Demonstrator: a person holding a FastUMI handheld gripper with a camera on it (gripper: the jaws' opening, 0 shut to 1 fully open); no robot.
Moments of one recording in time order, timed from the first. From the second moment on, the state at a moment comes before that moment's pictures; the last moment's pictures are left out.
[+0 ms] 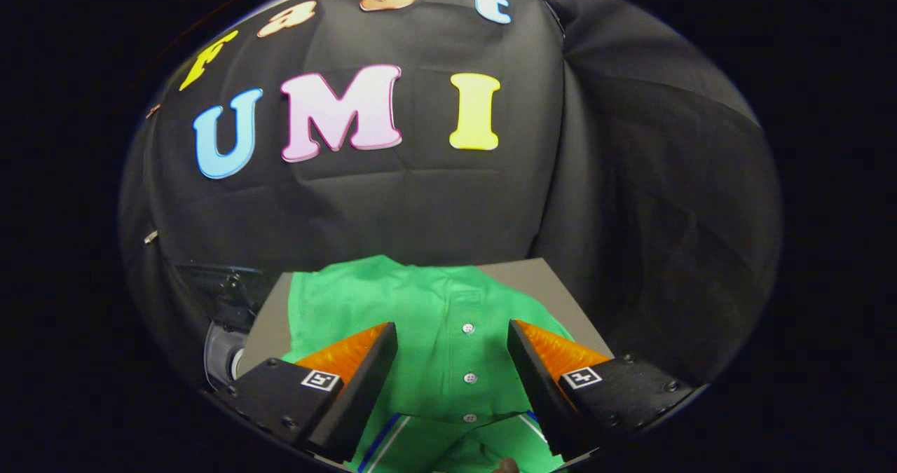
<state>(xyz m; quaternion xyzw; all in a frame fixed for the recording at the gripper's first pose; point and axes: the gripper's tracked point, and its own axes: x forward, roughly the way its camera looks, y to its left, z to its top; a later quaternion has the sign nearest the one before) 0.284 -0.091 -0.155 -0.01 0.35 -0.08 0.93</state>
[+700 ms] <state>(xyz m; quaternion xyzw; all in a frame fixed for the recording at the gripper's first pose) 0.286 -0.090 -0.188 0.00 0.42 -0.05 0.91</state>
